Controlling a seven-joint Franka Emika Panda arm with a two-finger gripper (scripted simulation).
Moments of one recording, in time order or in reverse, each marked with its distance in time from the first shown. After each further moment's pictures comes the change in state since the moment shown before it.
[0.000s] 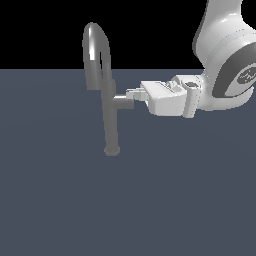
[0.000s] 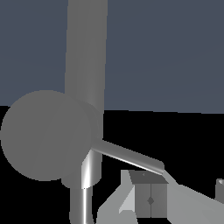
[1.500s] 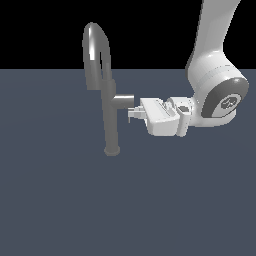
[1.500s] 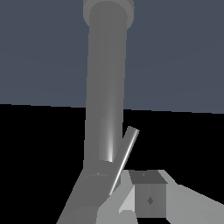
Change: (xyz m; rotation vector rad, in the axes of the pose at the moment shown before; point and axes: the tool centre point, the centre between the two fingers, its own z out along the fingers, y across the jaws) arm 0.059 -0.021 -0.004 -0.011 -0.016 -0.007
